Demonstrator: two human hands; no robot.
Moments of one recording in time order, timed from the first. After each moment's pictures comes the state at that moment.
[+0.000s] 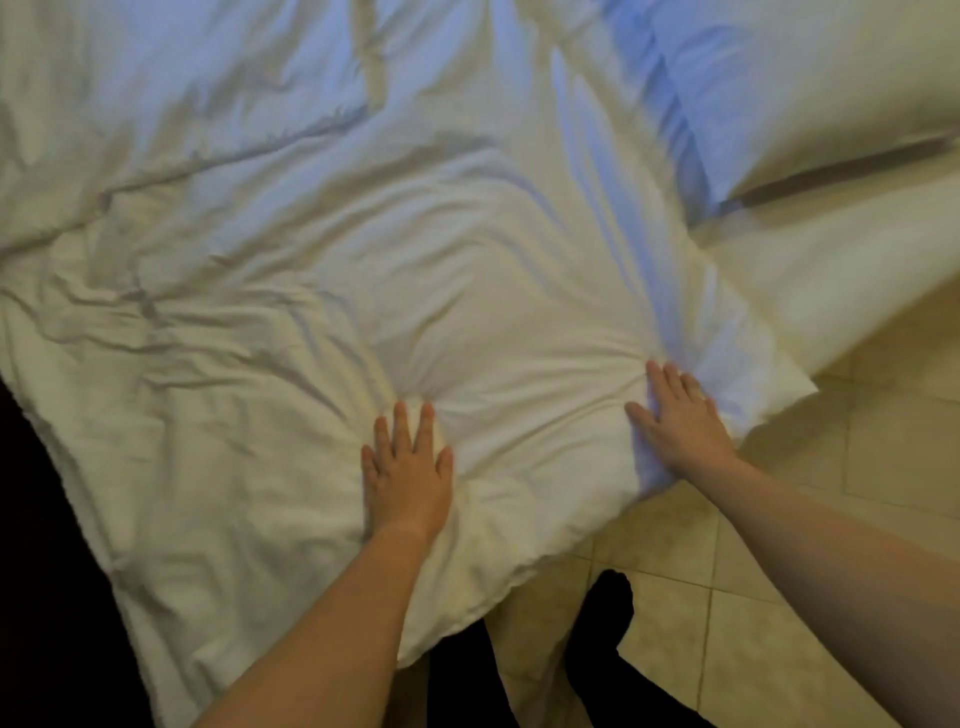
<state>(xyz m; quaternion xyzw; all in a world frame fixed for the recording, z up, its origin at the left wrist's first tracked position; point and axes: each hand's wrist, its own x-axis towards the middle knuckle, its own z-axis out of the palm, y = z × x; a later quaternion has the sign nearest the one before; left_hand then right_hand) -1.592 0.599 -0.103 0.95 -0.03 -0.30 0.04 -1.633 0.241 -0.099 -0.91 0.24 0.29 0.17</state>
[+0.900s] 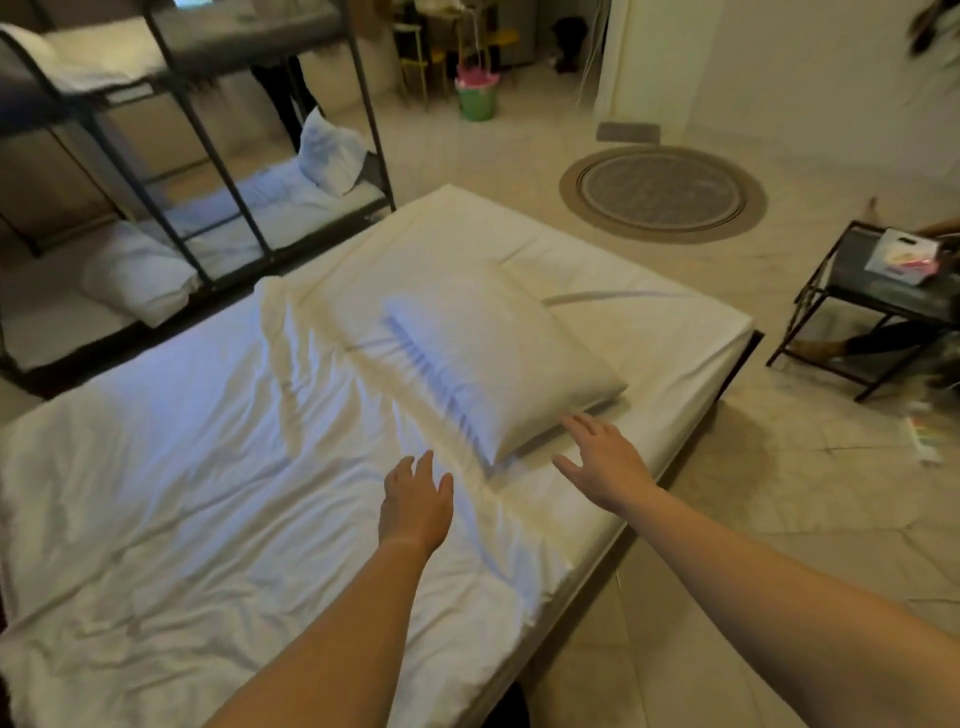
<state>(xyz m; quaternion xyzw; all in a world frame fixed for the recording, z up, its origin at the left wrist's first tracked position) -1.528 0.287 0.291 0.95 -0.13 -0.18 0.24 -1.630 0.024 0.301 -0.96 0.20 0.06 0.18</state>
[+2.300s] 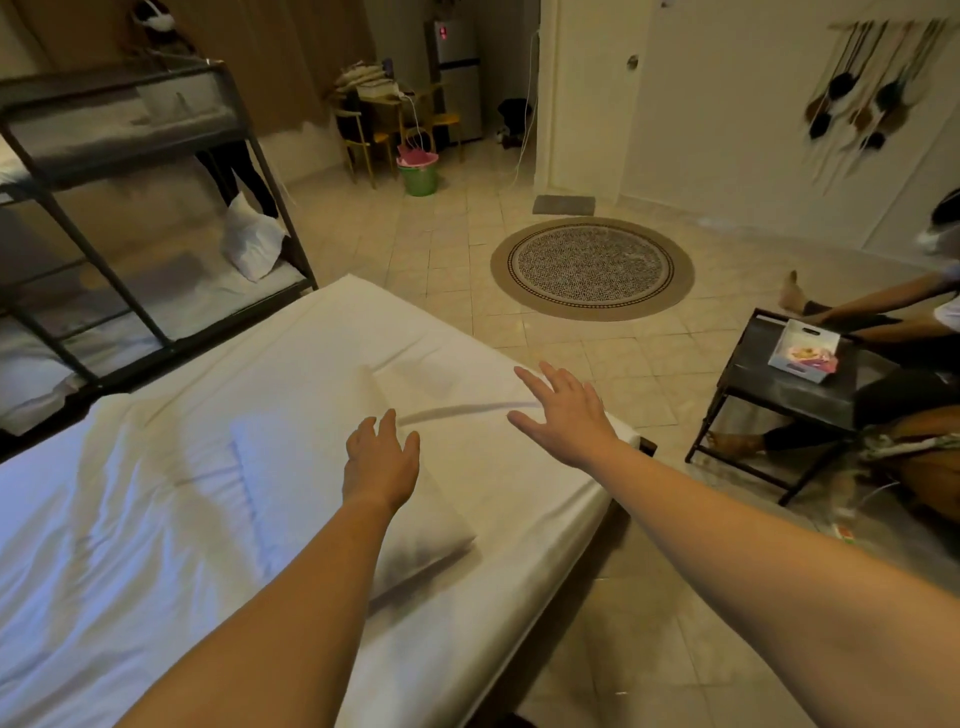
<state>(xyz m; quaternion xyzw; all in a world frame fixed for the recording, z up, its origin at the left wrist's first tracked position) -1.428 -0.233 0.375 0.96 -0.14 -0.08 0.24 -1.535 -0.489 0.384 -0.97 0.18 -0.04 0.17</state>
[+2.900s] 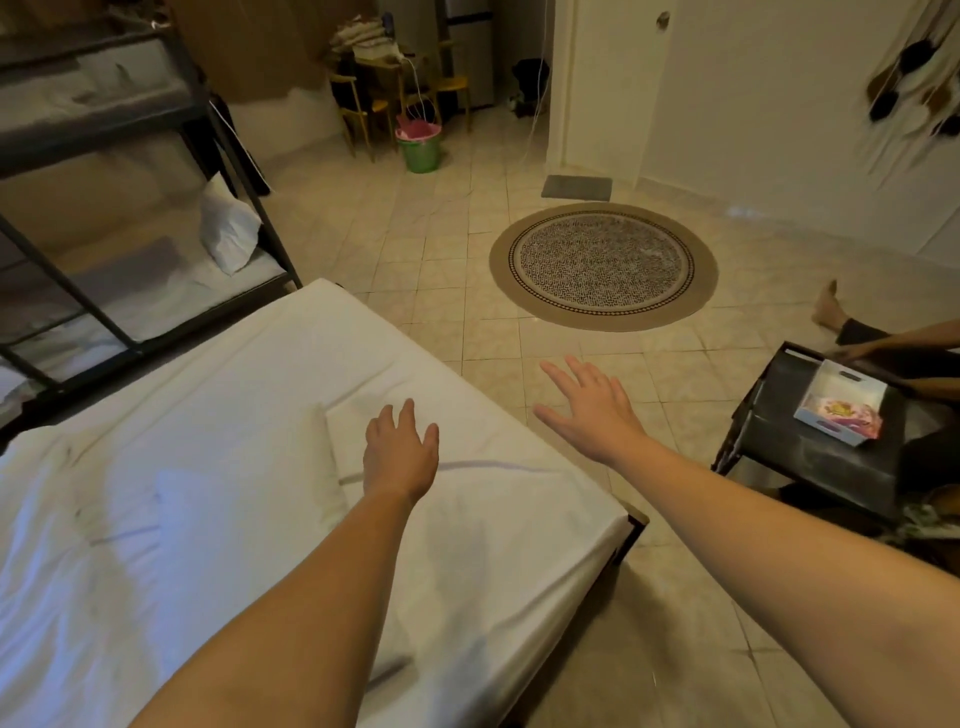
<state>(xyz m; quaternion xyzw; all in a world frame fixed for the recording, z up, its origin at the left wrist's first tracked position) -1.278 -0.506 0.358 0.96 -0.13 -0.09 0.21 -1.383 -0.769 0.370 -0.96 0.19 -0.01 0.19</state>
